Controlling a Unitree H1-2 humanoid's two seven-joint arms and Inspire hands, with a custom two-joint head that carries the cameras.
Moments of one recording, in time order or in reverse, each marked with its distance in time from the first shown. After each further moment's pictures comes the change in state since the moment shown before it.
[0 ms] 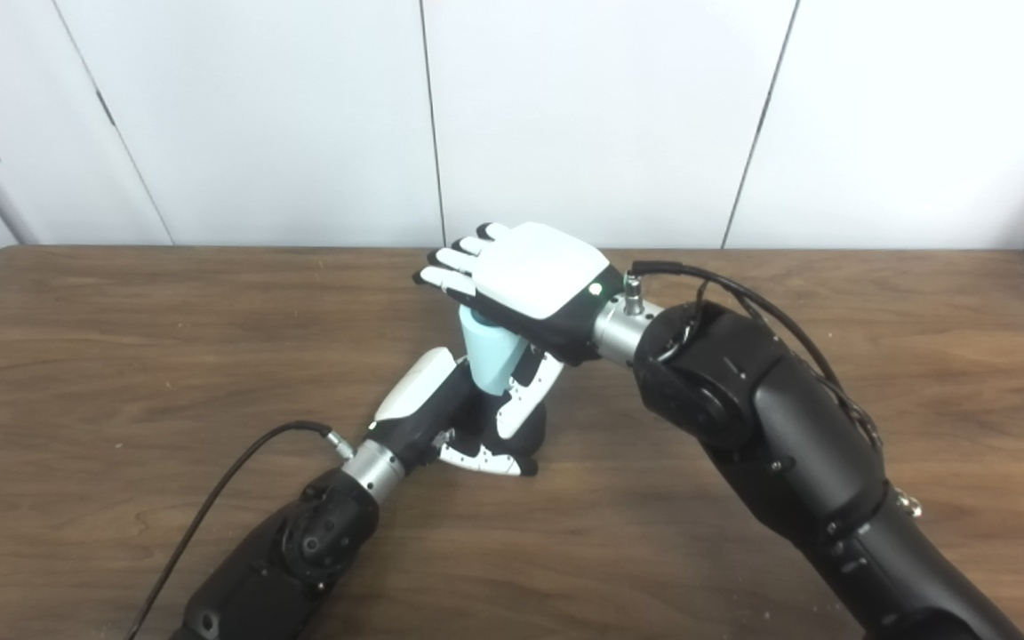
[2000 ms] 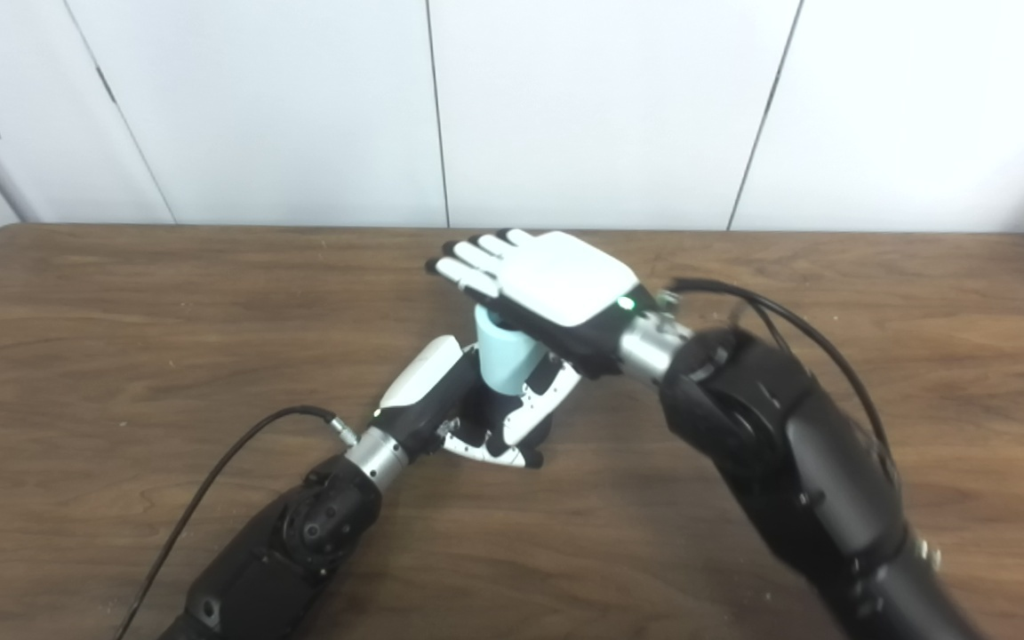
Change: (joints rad) left arm 0.018 0.001 -0.003 -0.028 0.000 0.000 -0.025; right arm 0.204 0.072 -0.147 -0.061 0.167 0.078 -0.124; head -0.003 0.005
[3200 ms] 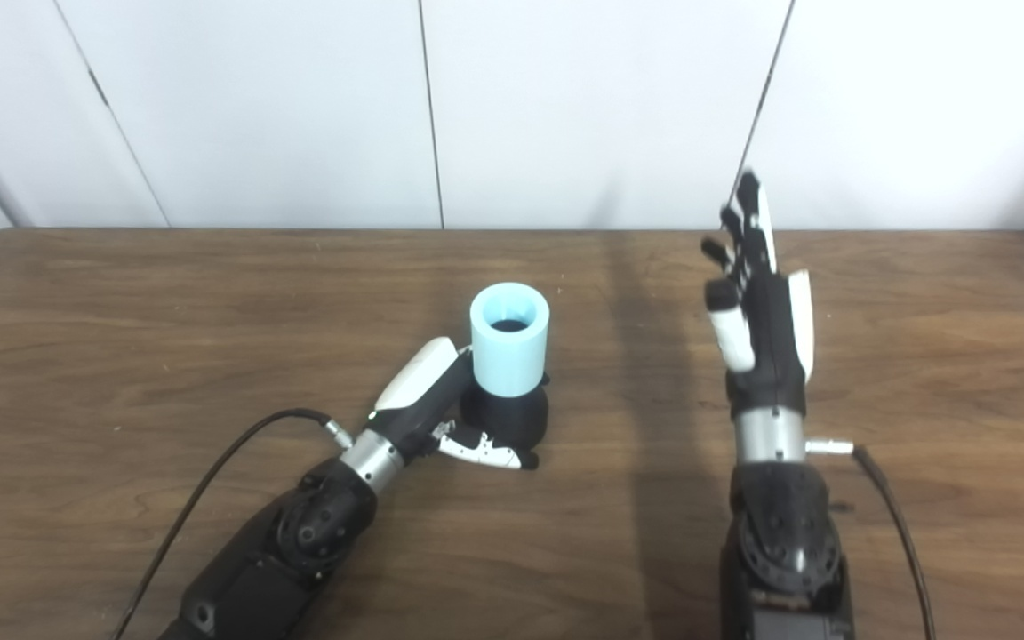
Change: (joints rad) left arm 0.029 0.013 0.018 -0.045 -0.015 0.003 -0.017; right arm 0.314 0.344 -0.448 0.096 0.667 0.016 -0.594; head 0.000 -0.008
